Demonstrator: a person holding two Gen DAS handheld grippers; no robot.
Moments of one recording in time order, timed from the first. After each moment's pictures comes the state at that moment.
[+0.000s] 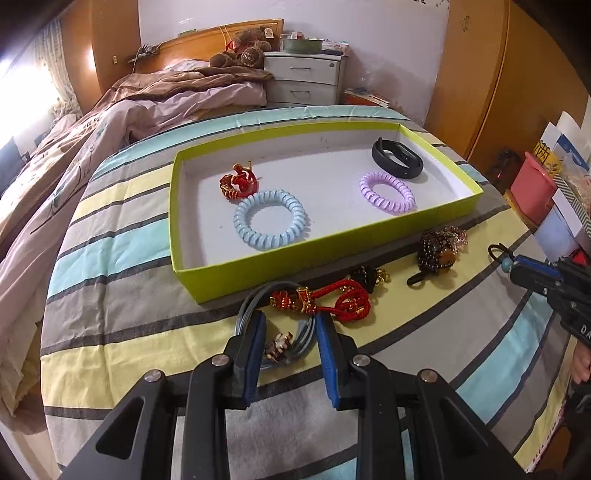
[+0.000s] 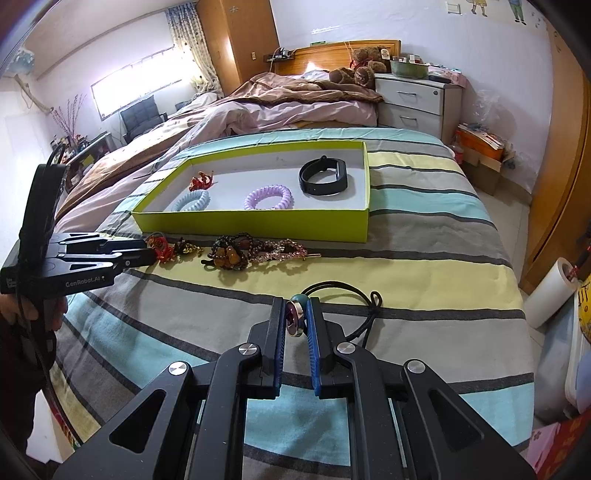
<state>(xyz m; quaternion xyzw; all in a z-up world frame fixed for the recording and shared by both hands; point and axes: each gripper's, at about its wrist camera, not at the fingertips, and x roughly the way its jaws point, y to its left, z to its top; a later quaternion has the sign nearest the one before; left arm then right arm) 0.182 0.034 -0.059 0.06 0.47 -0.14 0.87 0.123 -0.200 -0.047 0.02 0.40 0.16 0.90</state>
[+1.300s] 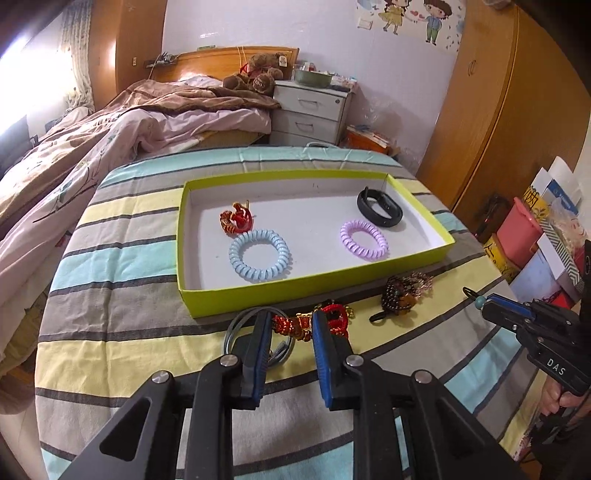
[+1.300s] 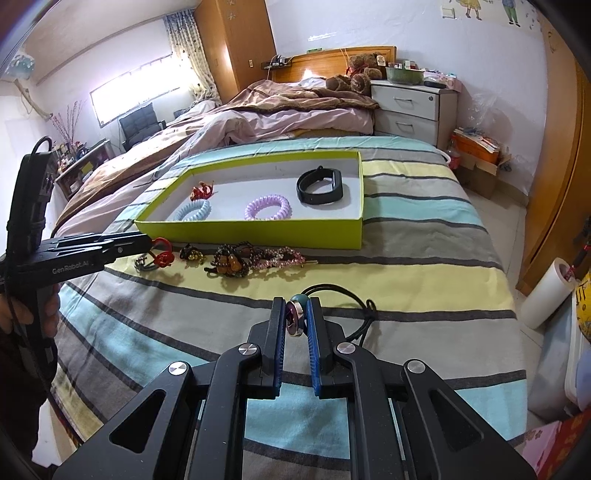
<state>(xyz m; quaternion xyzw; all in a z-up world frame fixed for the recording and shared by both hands) 0.165 0.039 -0.025 -0.01 0.42 -0.15 0.90 0.113 -0.208 -0.034 0.03 0.38 0.16 0.91</state>
